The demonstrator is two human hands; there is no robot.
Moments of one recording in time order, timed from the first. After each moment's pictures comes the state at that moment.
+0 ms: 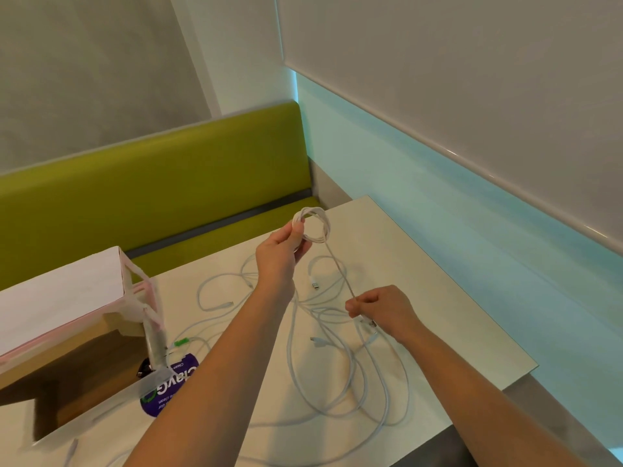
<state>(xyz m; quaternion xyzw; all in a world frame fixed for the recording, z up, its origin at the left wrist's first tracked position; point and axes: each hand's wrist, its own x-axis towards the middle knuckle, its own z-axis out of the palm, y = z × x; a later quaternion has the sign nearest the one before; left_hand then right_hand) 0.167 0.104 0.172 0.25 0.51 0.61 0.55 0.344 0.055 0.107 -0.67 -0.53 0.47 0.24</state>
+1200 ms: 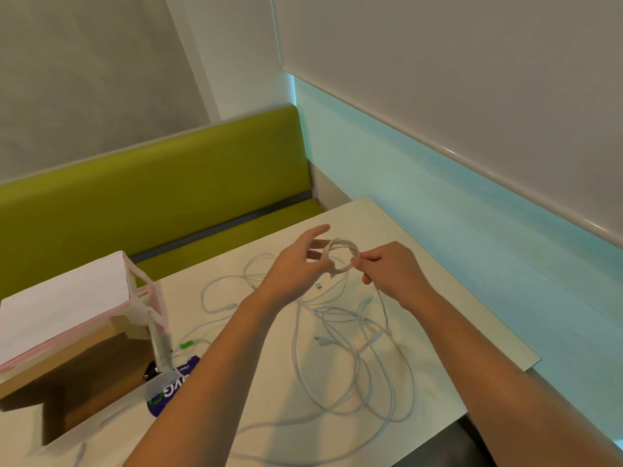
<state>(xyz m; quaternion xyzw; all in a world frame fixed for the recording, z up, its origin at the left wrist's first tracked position) 0.156 0.078 0.185 0.65 0.57 0.29 0.41 0.334 0.069 0.179 -0.67 -0.58 0.35 0.30</state>
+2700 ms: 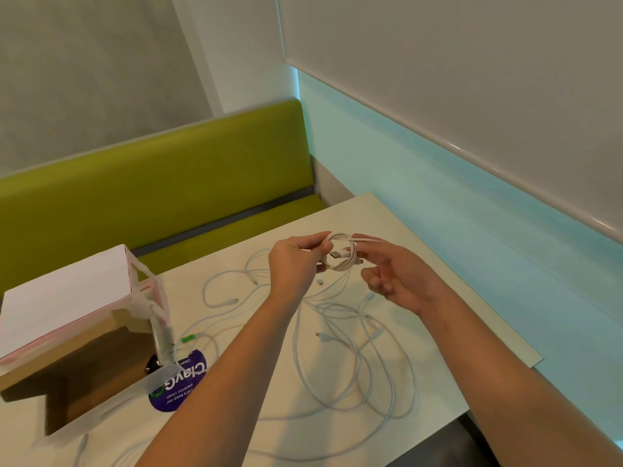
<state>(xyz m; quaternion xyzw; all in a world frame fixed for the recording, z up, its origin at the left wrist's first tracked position) 0.172 0.084 0.167 0.44 0.59 0.50 0.47 0.344 0.073 0.170 -0.45 -0.34 0.73 0.40</state>
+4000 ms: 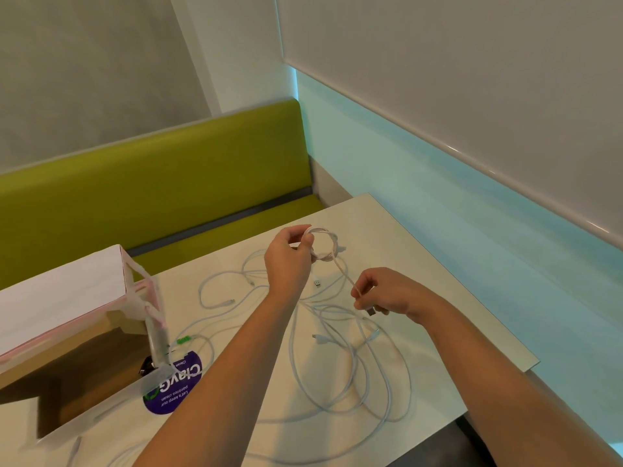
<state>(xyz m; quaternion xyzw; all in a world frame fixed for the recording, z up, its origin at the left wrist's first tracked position) 0.173 0.098 0.155 0.43 0.64 0.52 0.37 0.348 0.068 0.156 -0.60 -0.59 0.52 0.13</state>
